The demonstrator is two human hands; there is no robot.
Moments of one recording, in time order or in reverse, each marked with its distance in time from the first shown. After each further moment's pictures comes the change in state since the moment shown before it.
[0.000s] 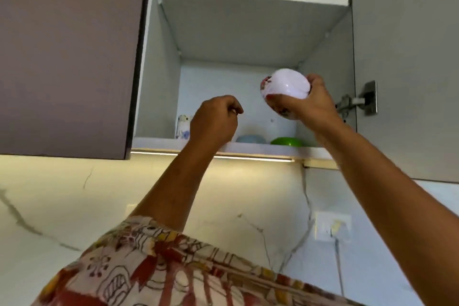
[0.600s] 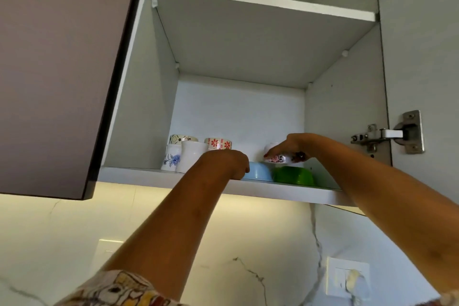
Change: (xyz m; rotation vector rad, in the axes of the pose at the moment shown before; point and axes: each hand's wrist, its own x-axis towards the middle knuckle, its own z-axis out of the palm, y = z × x) left_hand 0.049 -0.017 0.062 0.566 -0.873 -0.003; right_hand 0.146 0.108 0.054 -0.763 -0.610 0.553
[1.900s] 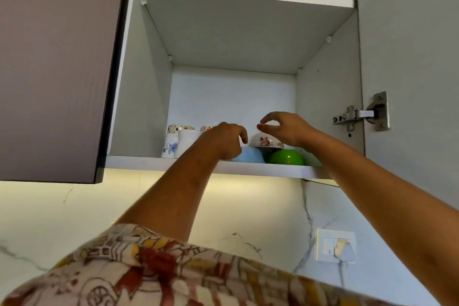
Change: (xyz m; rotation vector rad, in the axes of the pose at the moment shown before) left_hand -0.005 0.000 0.001 -0.228 0.305 0.051; right_hand -0.087 0.008 0.012 -0.013 0.399 -0.508
